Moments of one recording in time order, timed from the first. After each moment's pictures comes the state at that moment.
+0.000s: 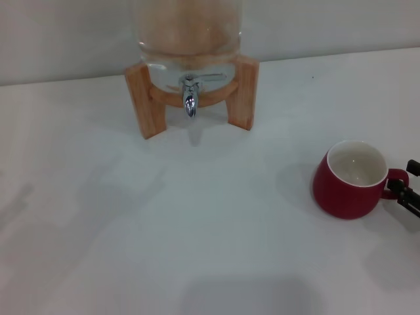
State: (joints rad) left arm -0.20 -2.06 0.48 0.87 -1.67 -1.71 1.55; right arm 0.19 2.00 -0.31 -0.32 1.39 1.47 -2.45
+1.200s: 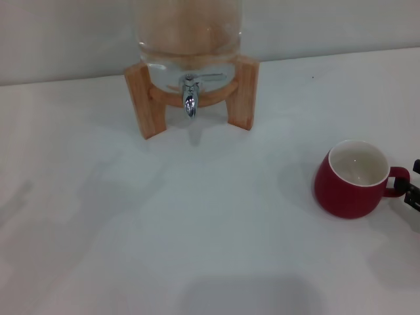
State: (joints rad) left arm -0.21 -2.06 0.48 0.87 -1.68 -1.71 1.55; right arm 0.18 2.00 -0.31 -0.34 1.38 1.47 -2.40
